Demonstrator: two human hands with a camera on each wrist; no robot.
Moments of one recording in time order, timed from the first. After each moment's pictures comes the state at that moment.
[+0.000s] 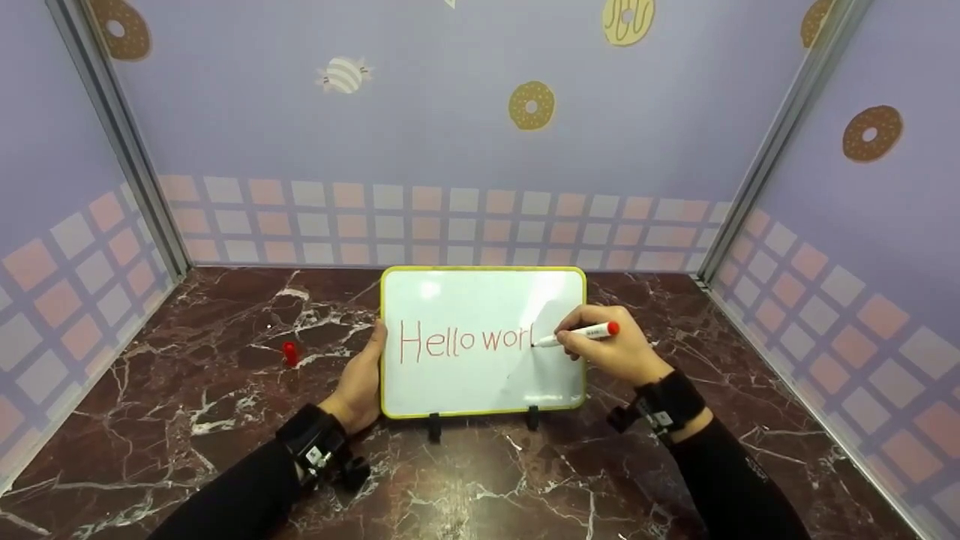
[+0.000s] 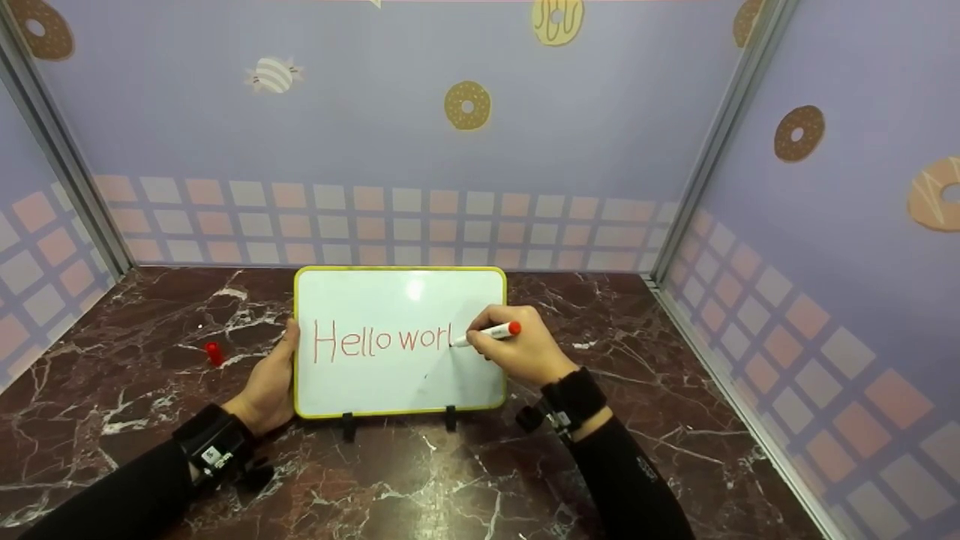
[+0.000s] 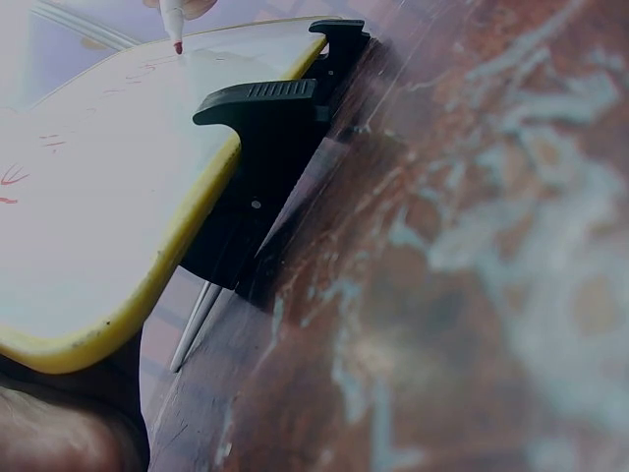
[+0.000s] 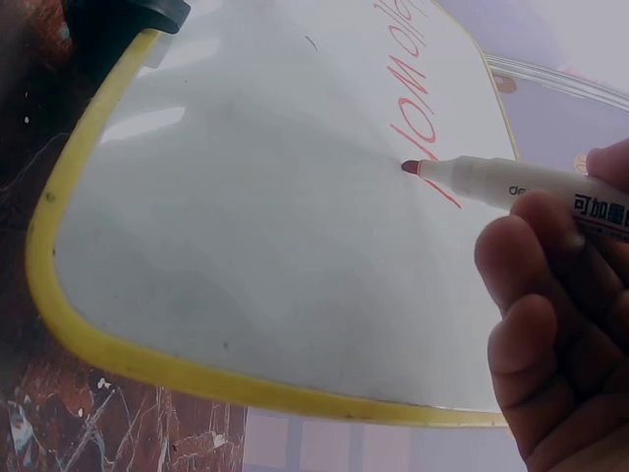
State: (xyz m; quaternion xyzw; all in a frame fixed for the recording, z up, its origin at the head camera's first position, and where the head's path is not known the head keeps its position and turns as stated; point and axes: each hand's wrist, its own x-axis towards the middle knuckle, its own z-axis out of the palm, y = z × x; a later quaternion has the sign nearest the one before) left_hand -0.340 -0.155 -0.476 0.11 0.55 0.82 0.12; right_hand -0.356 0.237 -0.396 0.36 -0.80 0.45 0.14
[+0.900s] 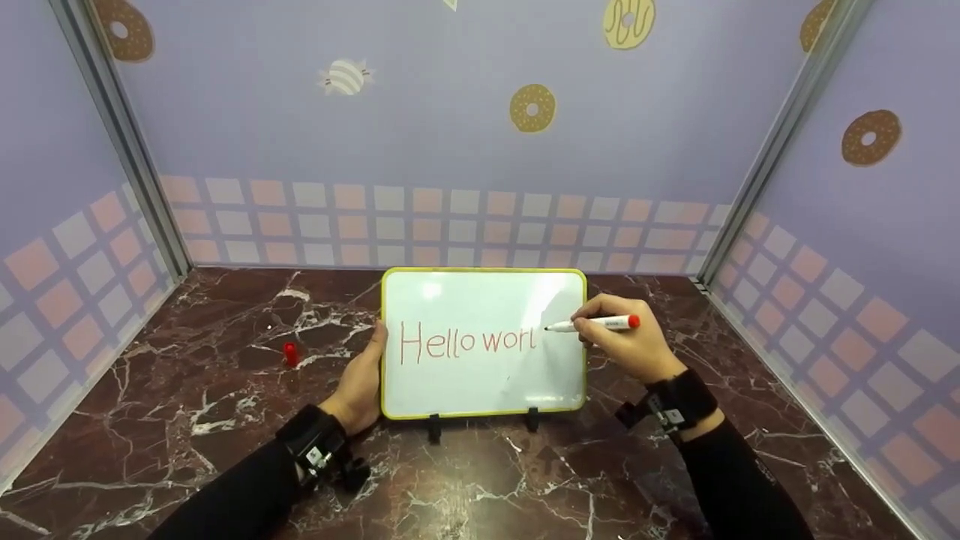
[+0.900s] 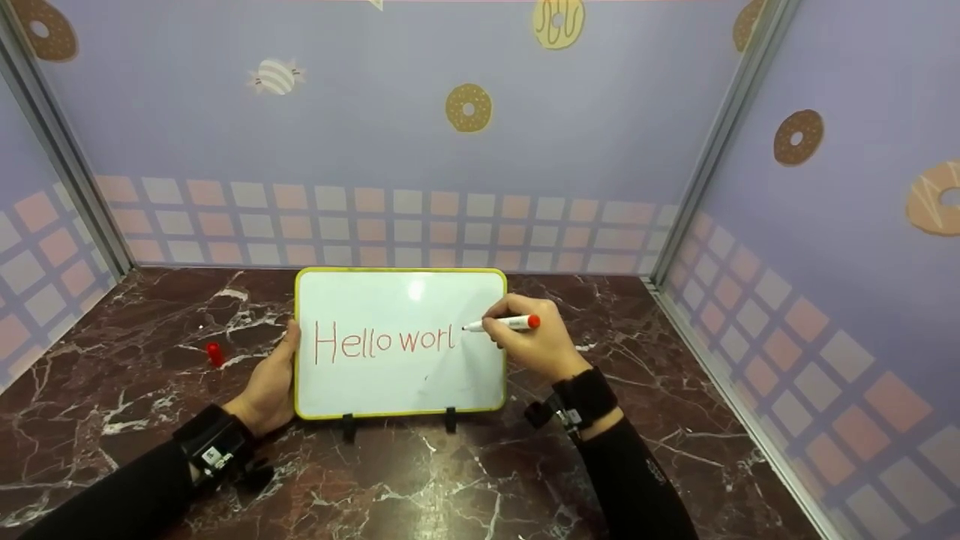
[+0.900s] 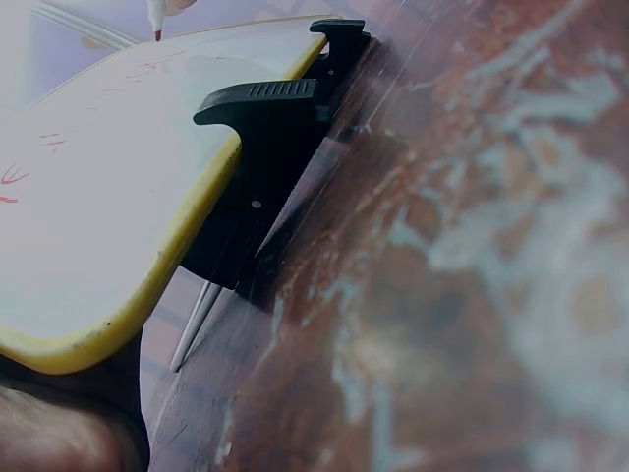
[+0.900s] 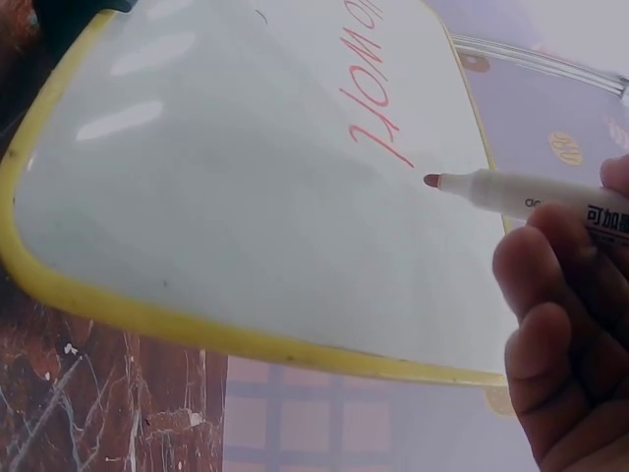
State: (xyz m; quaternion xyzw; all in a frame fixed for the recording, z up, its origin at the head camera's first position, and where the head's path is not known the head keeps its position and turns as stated) left_hand -0.340 -0.155 -0.476 0.10 0.56 0.82 0.11; right_hand -0.356 0.251 -0.386 0.34 -0.79 0.47 0.20
